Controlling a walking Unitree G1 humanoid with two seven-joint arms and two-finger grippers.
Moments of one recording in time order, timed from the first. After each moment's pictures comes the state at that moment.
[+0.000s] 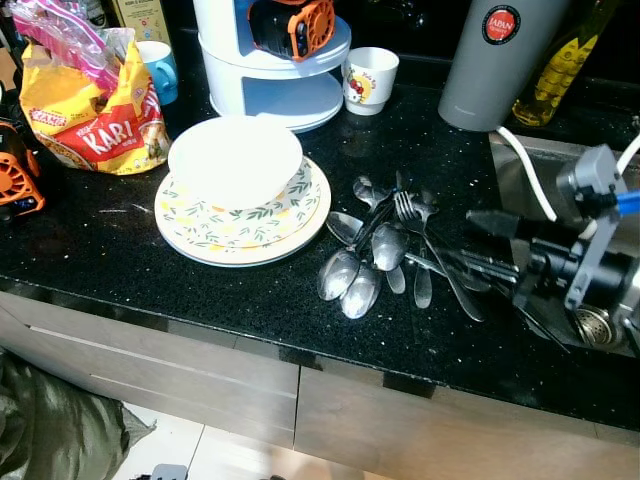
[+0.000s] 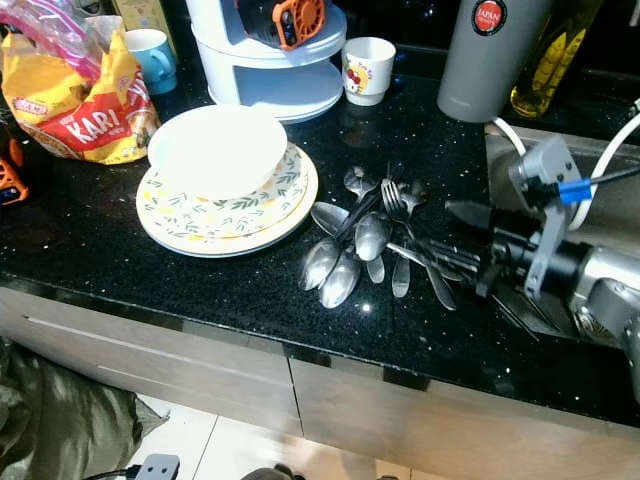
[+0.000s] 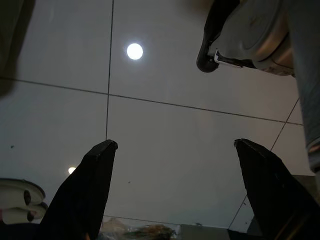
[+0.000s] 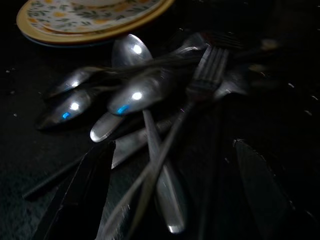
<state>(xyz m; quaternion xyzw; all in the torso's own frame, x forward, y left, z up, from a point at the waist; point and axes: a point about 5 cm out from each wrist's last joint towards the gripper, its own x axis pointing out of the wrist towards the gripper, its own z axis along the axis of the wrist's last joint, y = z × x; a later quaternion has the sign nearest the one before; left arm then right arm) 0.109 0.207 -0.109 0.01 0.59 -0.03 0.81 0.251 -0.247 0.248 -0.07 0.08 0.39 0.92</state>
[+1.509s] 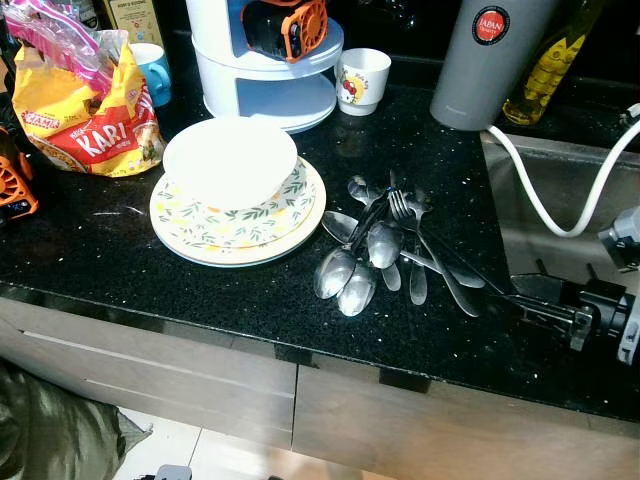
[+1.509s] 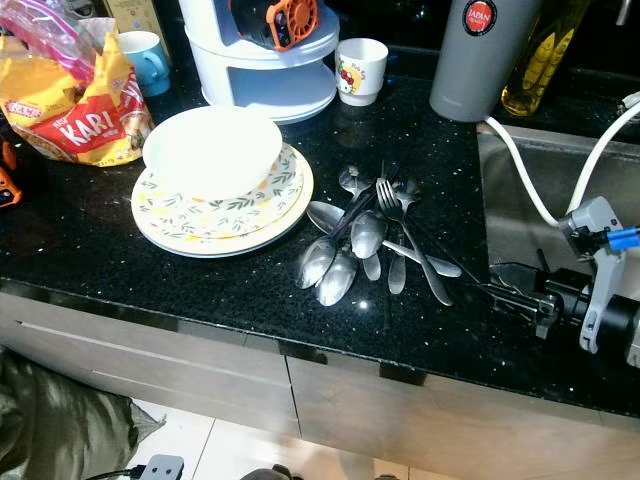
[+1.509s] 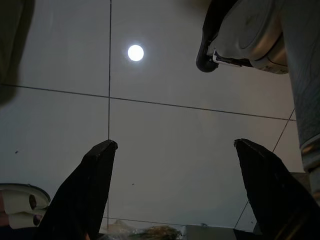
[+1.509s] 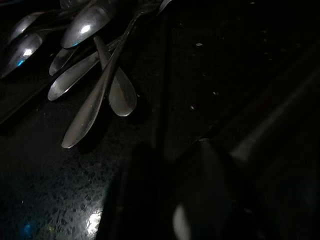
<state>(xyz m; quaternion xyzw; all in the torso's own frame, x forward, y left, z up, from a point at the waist) 0.108 0.203 -0.110 0.02 0.59 -0.04 0.81 0.233 -0.294 0.218 -0.02 0.16 0.33 0.93</state>
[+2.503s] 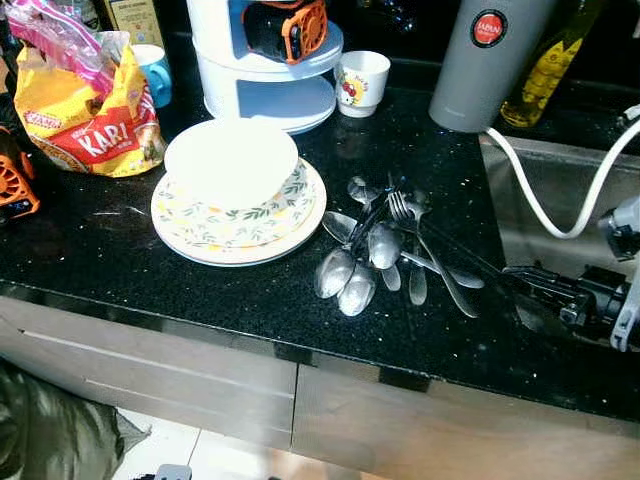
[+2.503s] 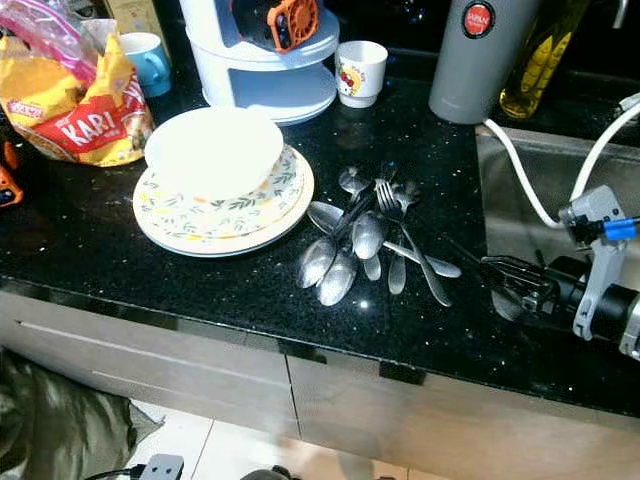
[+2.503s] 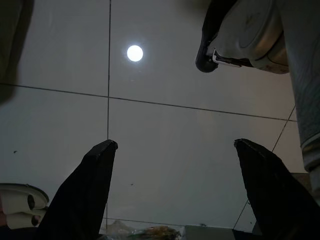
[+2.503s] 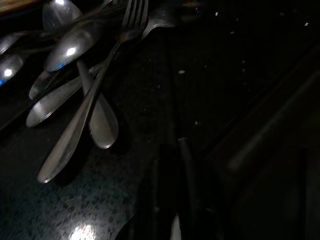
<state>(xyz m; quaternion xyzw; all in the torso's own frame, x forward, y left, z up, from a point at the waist) 0.109 0.203 -0.110 0.02 0.59 -0.04 0.81 0.241 -0.293 0.225 -0.02 0.12 0.30 0.94</state>
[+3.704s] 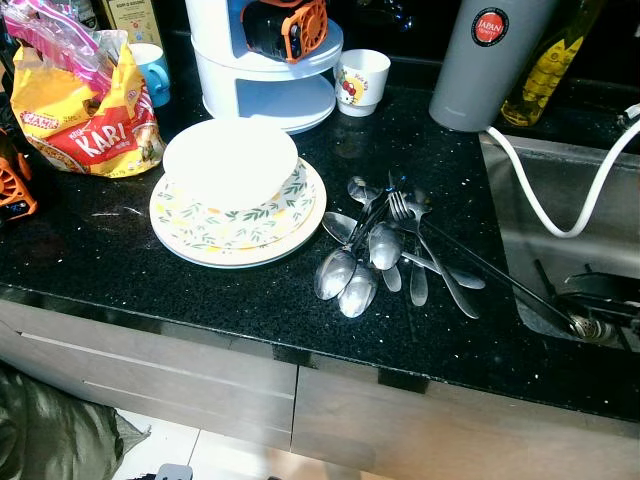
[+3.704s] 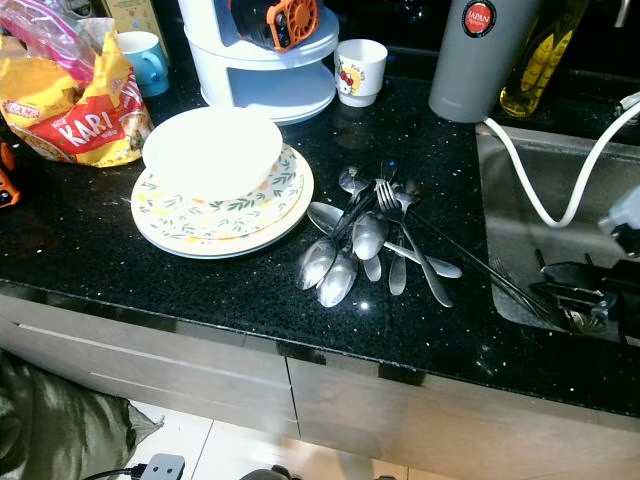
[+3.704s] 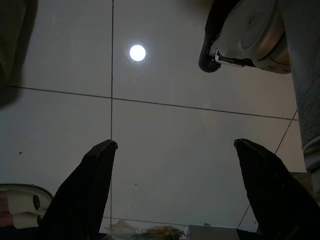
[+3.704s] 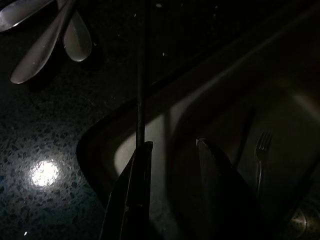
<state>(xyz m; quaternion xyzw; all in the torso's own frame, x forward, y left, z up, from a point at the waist) 0.109 0.199 -0.110 0.02 0.59 -0.04 0.81 0.223 -0.328 0.249 -0.17 0.20 0.29 0.92</state>
